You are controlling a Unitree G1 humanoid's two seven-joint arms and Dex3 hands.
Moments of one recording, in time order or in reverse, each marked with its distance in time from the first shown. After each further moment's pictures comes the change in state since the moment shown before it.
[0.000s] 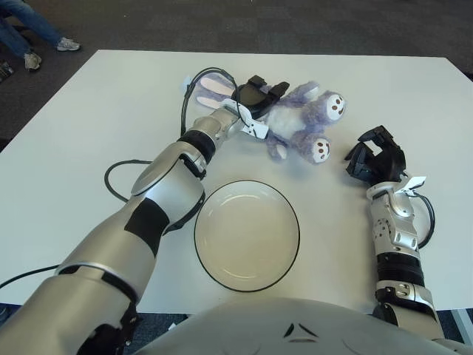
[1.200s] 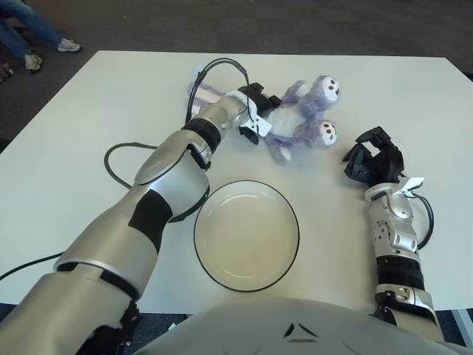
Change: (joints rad) left arm -0.075 0.007 -0.074 0.031 -0.016 -0.030 -0.325; right arm 0.021 0.011 0.013 -0.044 0.000 0.018 -0.012
